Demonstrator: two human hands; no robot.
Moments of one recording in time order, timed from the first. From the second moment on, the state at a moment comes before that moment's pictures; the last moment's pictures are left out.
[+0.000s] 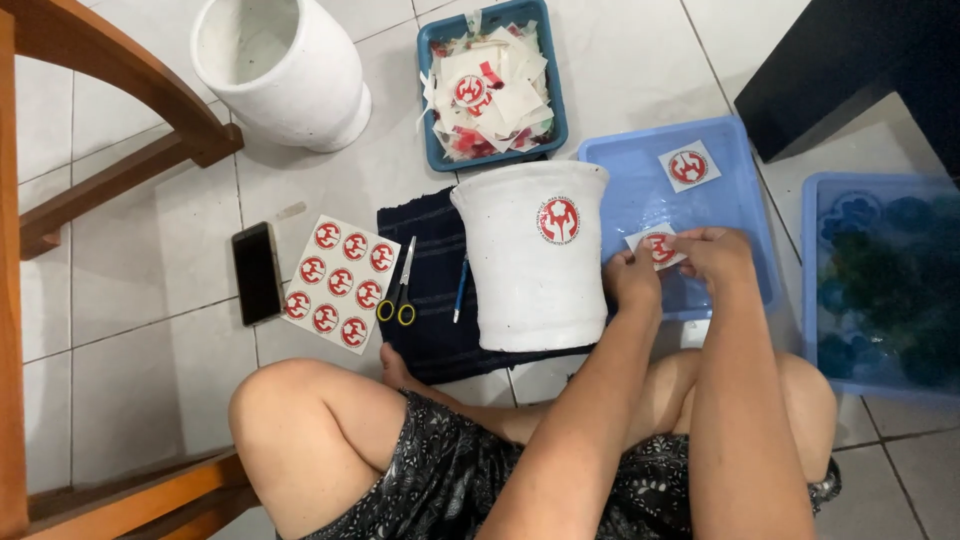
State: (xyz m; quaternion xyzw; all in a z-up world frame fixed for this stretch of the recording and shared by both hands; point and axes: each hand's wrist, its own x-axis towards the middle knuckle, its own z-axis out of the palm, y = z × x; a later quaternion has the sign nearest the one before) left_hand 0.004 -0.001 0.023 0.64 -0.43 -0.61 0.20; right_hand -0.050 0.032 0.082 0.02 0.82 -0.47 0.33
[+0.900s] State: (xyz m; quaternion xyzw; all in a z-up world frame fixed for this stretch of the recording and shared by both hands) left_hand 0.009 0.018 0.104 0.53 -0.52 -0.66 0.09; right_hand -0.093 0.053 0.033 -0.21 0.93 -0.29 0.01
